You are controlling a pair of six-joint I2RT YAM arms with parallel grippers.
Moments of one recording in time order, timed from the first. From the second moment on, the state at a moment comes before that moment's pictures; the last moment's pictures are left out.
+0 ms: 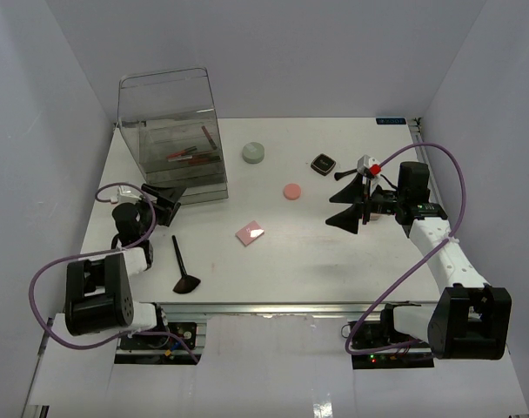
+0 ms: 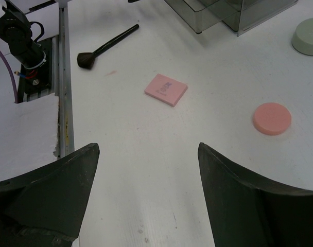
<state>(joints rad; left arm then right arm) 0.19 1.39 0.34 0.85 0.46 -1.12 0.03 1.19 0.82 -0.26 -1.30 -0.43</state>
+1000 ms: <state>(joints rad) 0.17 0.90 0.60 -0.49 0.09 -0.92 0.02 1.18 0.82 -0.26 -0.96 -0.37</state>
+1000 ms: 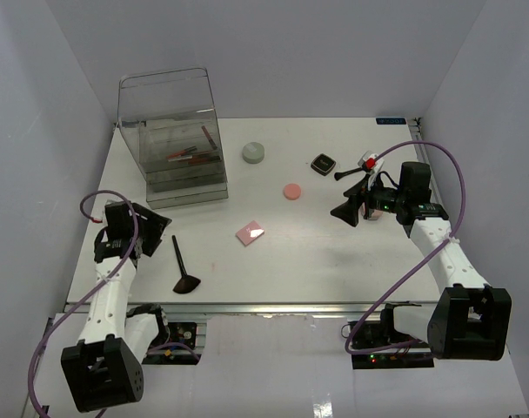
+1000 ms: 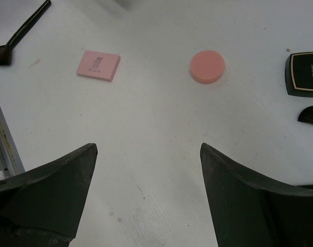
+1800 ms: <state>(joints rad) -0.20 1.28 0.63 -0.71 -0.22 -0.86 0.02 1.15 0.82 -0.26 -0.96 -0.37</state>
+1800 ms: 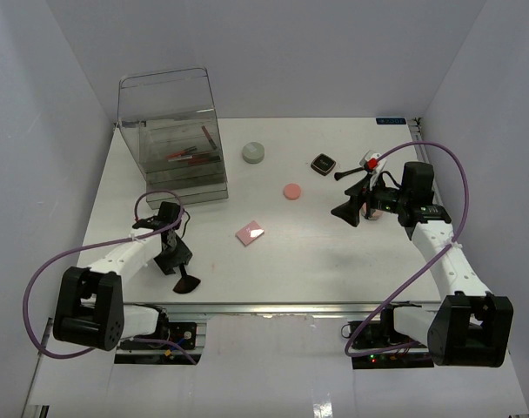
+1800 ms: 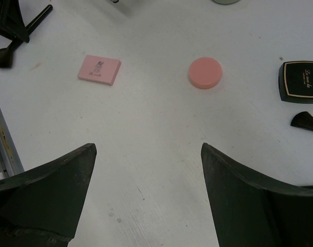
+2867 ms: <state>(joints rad) -0.27 0.93 0.92 -0.64 -0.14 -1.23 -0.02 1.13 0.82 -0.26 -0.98 -0.37</state>
